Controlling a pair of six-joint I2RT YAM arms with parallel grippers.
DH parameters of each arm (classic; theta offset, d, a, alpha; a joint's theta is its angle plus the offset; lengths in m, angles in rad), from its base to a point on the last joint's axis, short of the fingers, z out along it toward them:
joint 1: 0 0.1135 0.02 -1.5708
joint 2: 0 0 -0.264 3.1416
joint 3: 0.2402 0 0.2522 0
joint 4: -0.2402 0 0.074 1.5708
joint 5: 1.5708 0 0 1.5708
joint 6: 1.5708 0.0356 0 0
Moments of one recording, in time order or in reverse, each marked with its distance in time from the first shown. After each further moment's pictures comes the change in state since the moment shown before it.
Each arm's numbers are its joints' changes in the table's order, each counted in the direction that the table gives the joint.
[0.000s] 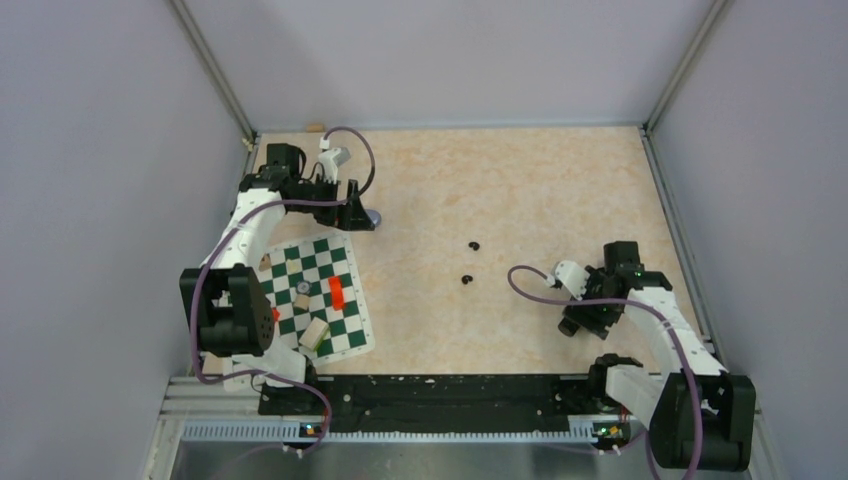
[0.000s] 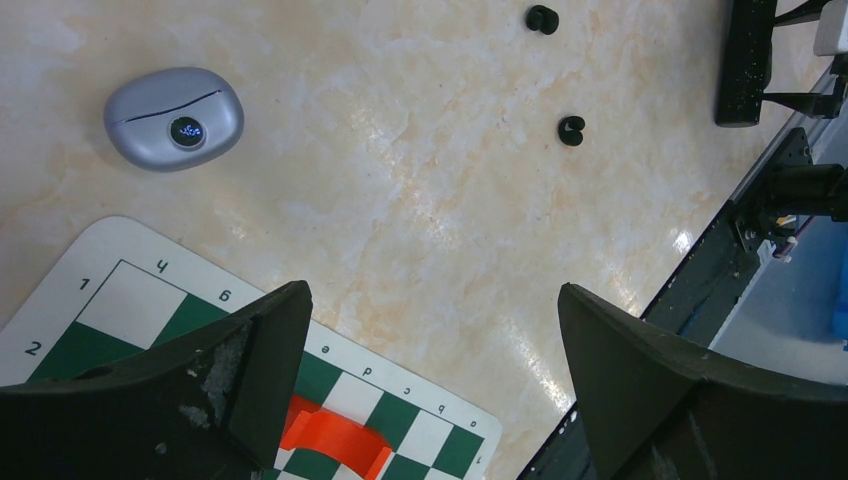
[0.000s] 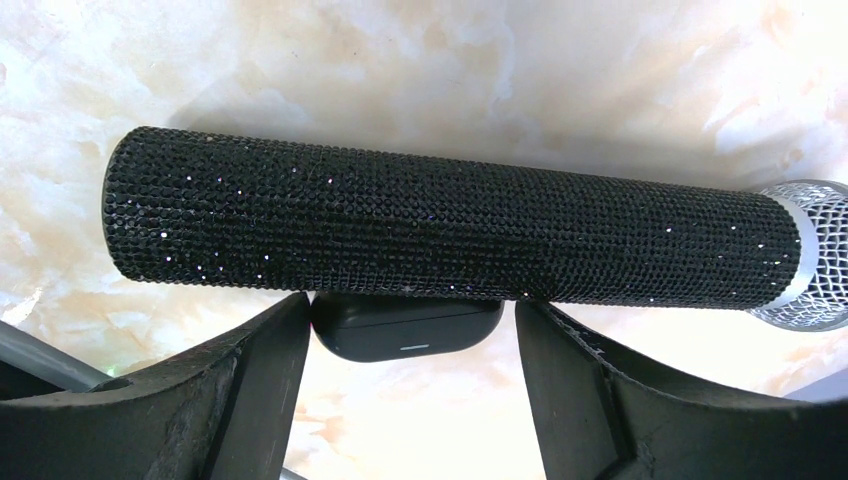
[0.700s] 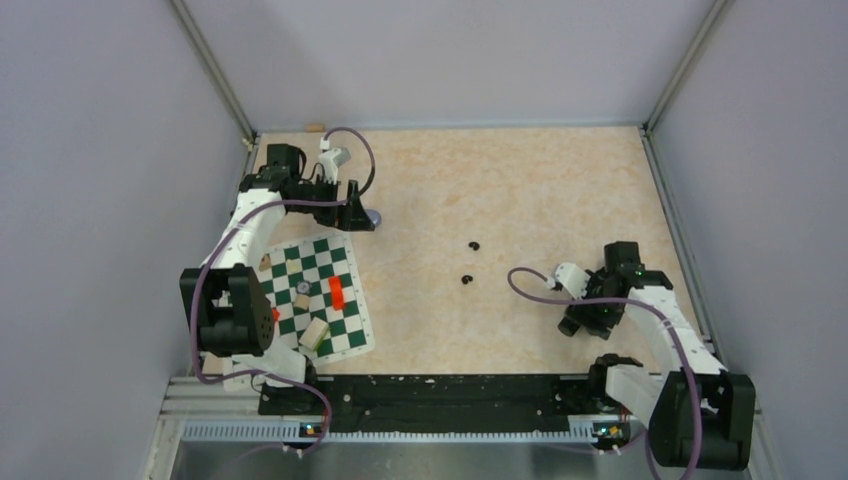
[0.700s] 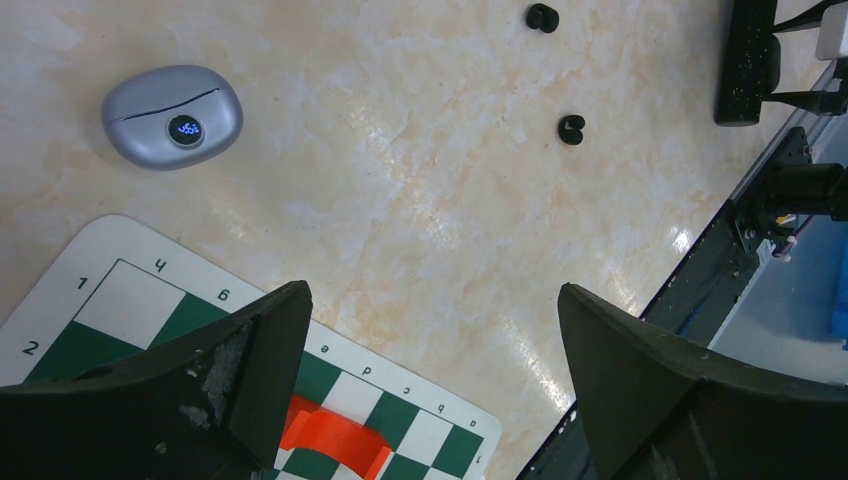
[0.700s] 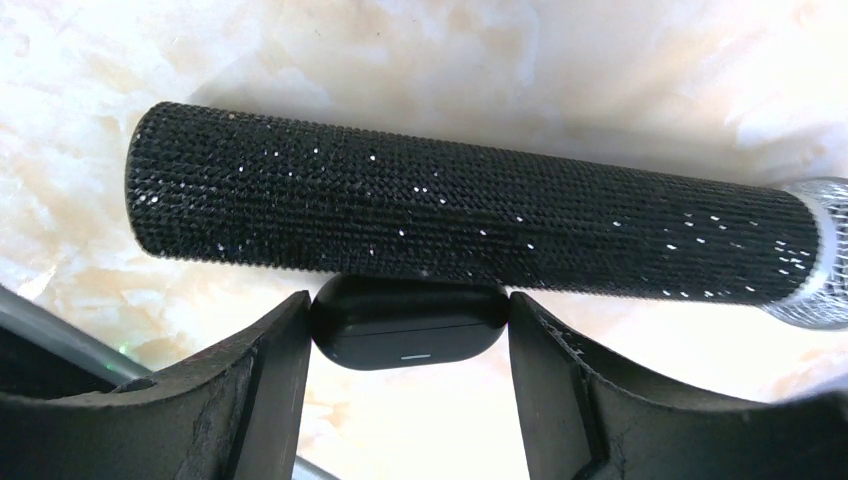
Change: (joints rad) left arm 0.000 0.000 -0.003 0.000 0.001 0.000; right arm -0.008 0.008 0.000 -0.021 -0.002 -0.025
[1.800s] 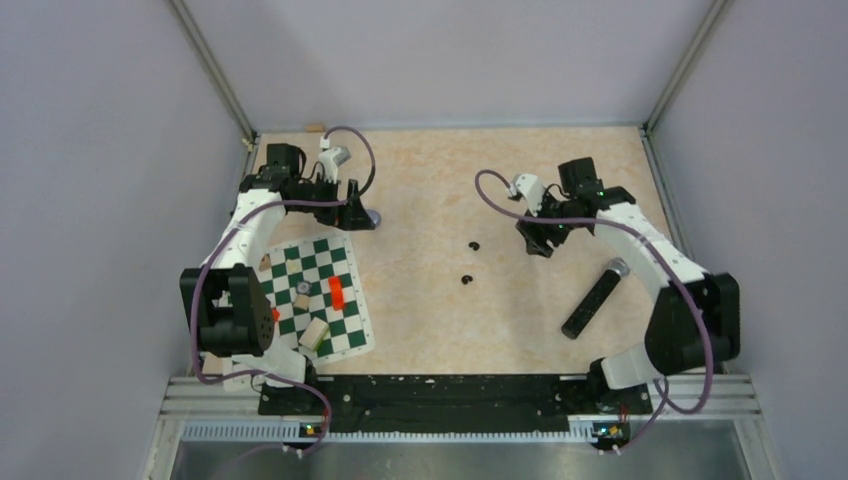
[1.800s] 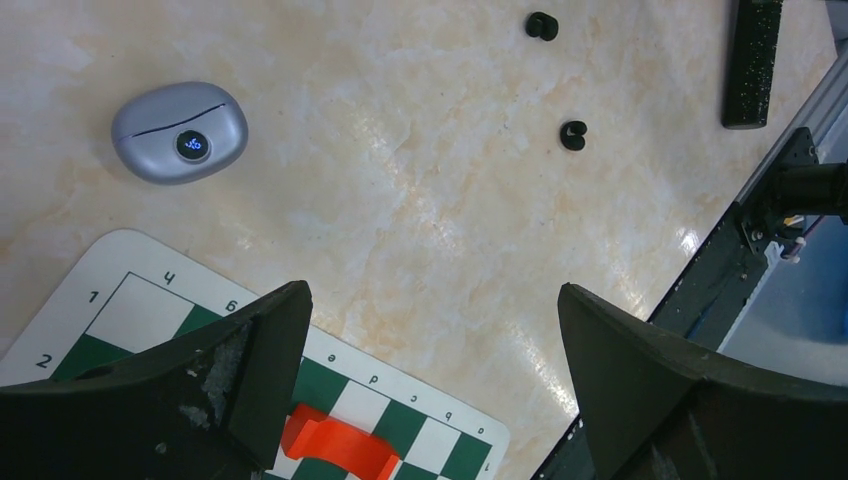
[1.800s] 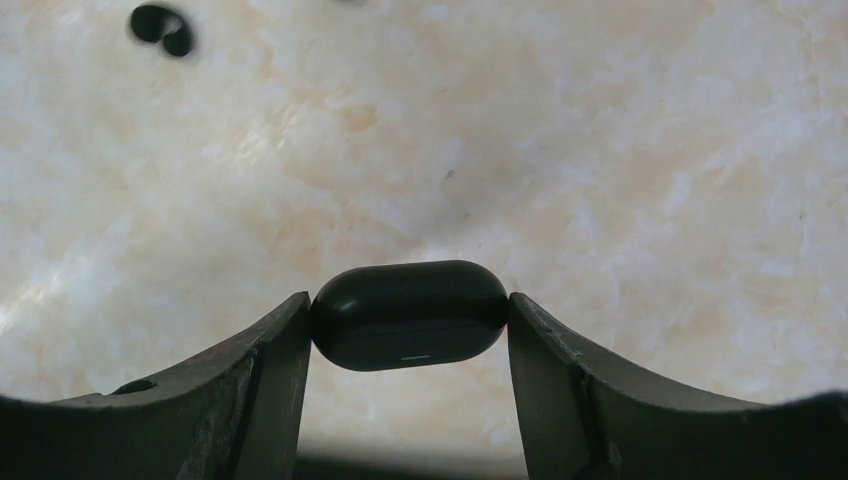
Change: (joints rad) left arm 0.000 0.000 0.000 0.020 0.012 0.004; right arm 0.276 0.357 0.563 0.062 -0.242 0.330
